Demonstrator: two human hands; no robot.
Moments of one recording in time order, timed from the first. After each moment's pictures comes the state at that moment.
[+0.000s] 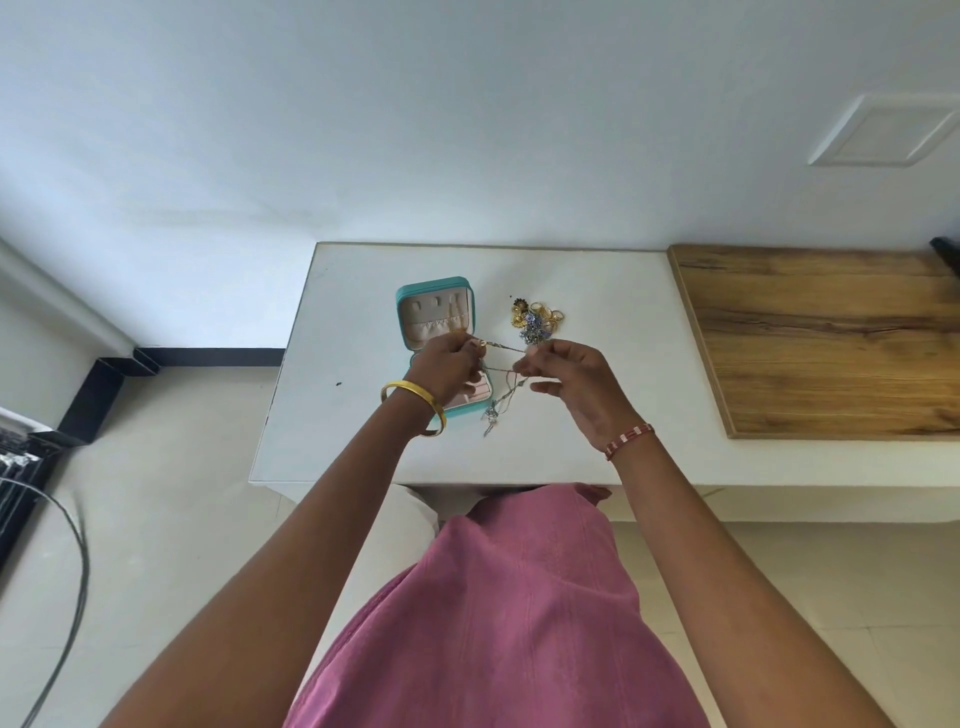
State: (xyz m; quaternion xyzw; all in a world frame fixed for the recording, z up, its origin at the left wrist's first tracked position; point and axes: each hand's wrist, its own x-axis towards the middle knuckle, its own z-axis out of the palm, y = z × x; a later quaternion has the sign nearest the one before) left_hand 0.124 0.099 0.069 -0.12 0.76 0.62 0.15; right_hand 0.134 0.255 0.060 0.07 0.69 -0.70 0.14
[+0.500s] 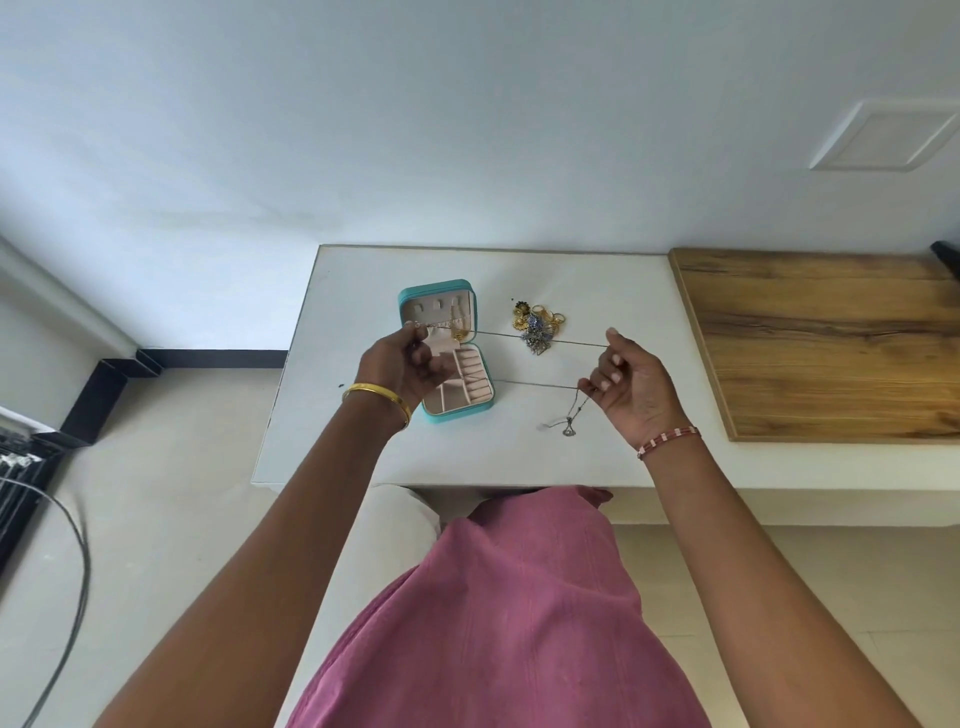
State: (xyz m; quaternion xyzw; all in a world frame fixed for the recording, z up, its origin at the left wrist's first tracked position) left_hand 0.123 0.067 0.068 -0.28 0.40 0.87 0.11; right_hand 0.124 0.298 0.051 0.20 0.47 -0.85 0.10
